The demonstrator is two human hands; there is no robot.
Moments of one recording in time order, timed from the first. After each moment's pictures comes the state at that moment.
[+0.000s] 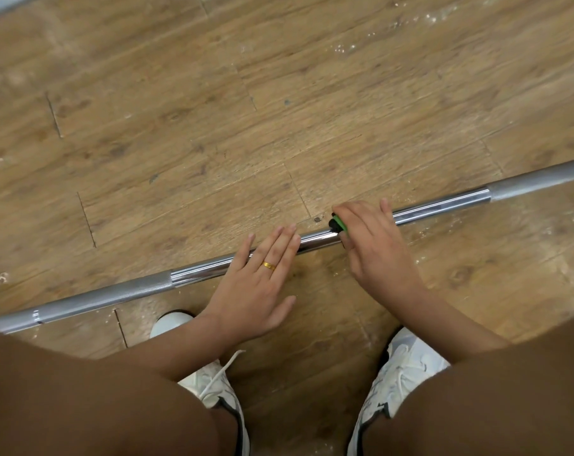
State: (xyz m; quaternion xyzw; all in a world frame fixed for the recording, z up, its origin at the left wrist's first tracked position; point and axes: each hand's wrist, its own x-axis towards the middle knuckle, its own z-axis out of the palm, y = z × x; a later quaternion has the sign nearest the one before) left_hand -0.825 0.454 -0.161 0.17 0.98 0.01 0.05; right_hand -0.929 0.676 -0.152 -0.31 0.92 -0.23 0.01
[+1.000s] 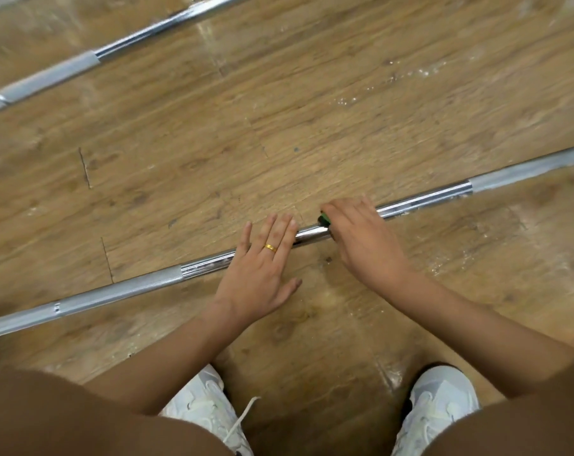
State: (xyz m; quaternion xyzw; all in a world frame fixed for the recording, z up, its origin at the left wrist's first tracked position) left_hand -0.900 0.423 -0.159 0.11 0.99 -0.04 0.04; right_hand -0.998 0.626 -0.148 -0.33 0.93 -0.17 0.01
